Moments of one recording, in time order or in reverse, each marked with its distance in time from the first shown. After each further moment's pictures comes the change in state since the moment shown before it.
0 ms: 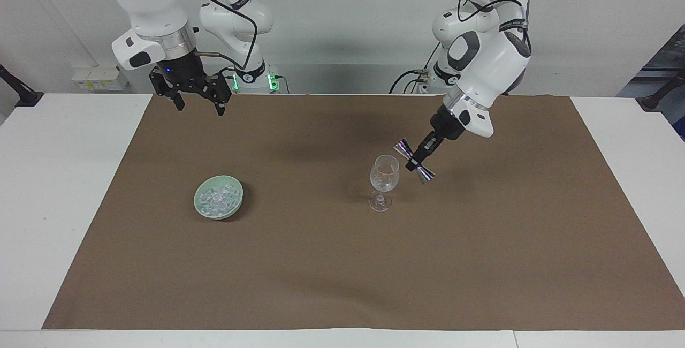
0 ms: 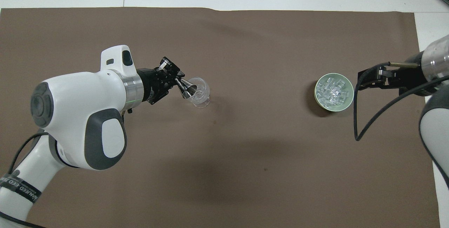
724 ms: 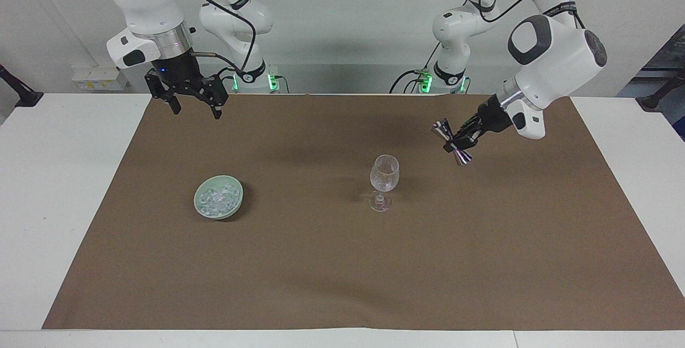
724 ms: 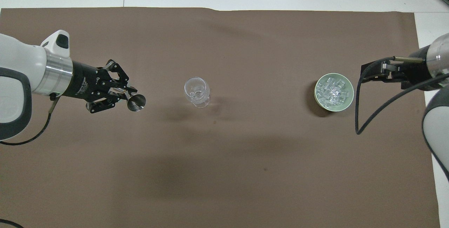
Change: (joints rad) left arm -0.060 -0.002 0.313 0.154 0.001 -0.501 -0.010; right arm -0.005 0.000 0.000 -0.004 0.000 0.056 0.000
